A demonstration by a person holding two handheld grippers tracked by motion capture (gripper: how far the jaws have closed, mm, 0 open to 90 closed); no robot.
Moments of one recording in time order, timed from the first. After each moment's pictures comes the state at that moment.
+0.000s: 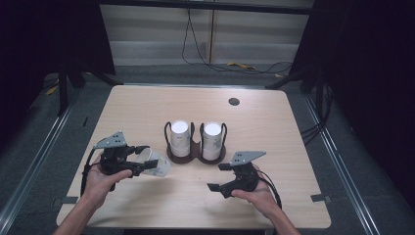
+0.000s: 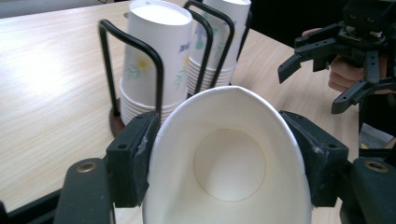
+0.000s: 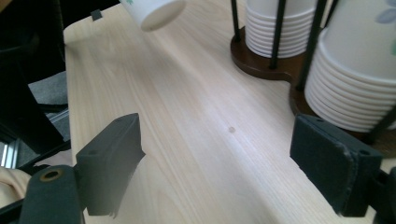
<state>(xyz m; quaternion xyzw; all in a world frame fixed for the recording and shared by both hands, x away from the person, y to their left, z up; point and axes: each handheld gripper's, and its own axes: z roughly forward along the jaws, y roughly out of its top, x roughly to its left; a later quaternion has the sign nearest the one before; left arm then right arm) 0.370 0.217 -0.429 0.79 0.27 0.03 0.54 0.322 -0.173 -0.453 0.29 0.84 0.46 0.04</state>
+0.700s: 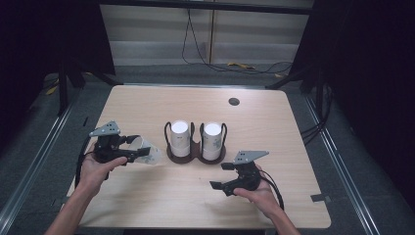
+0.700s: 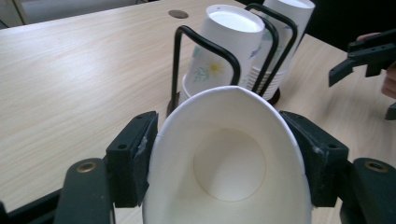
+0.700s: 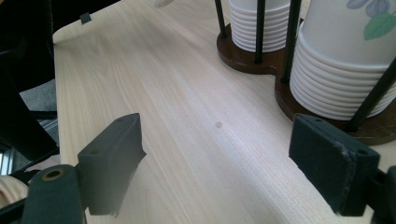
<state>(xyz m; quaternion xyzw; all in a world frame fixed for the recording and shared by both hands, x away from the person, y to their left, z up) 0.401 0.235 -0.427 0.80 0.31 0.07 0.51 0.326 -0.180 -0.459 0.31 0.83 0.46 0.04</state>
